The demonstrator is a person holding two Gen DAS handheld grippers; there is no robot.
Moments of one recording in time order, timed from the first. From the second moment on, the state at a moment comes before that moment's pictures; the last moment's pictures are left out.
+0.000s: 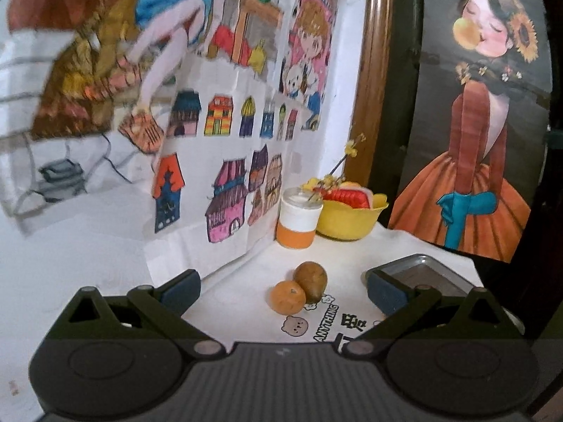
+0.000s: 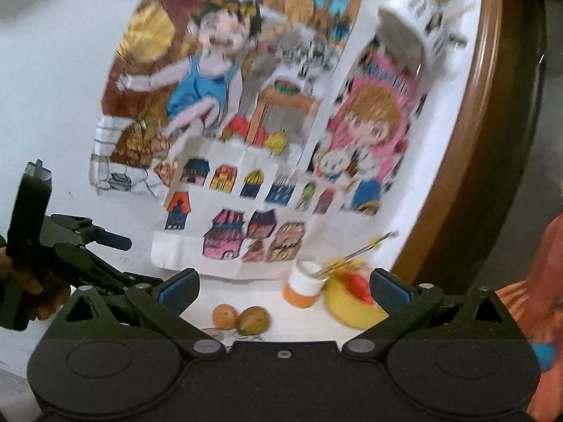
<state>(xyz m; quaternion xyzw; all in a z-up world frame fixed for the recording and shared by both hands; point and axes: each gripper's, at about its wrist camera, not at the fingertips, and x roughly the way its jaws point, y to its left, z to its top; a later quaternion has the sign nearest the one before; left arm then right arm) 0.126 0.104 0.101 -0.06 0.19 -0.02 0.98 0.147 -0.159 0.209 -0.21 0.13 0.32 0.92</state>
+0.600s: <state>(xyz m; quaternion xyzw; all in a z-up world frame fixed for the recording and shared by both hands) 0.241 0.092 0.033 -0.04 0.29 -0.05 0.96 0.278 -0.150 0.057 -0.21 0.29 0.34 0.87</state>
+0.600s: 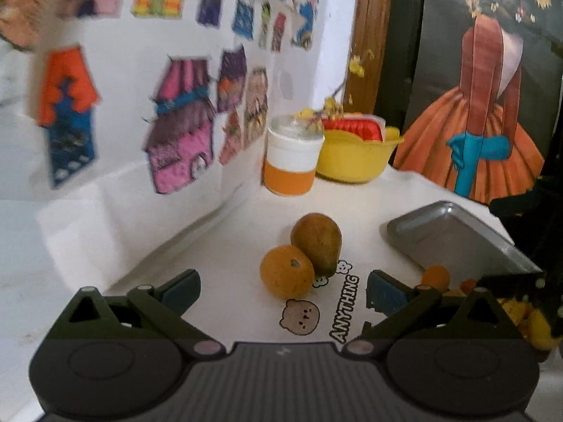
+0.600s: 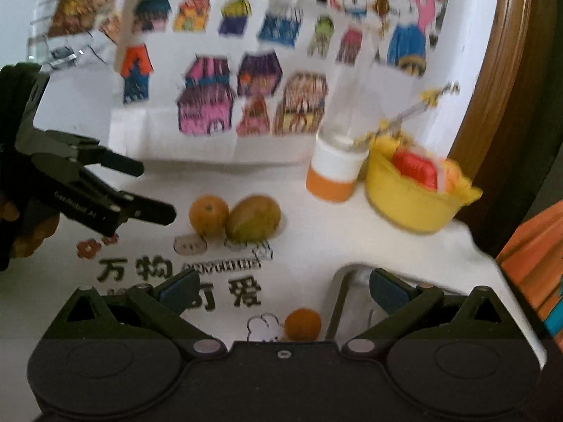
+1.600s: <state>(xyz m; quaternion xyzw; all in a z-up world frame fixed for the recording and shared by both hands) 0.300 0.079 0.000 -0.05 0.33 -0.07 0.94 0.305 -0.132 0.001 -0.28 0.35 0.31 0.84</state>
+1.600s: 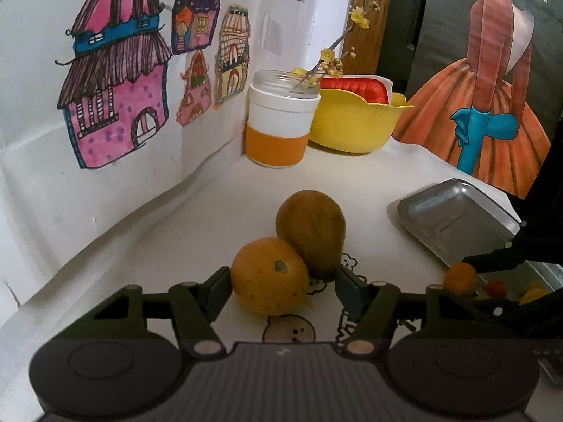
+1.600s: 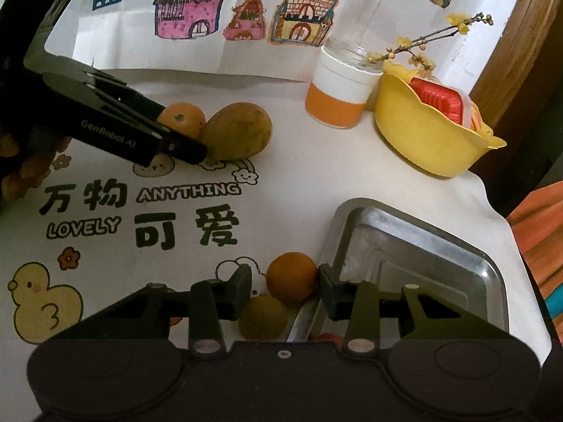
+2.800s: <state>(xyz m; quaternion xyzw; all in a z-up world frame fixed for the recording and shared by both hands) 0.251 0.040 0.006 -0.04 0.36 -0.15 0.92 0.259 -0.124 0.007 -0.29 0.33 0.36 0.82</state>
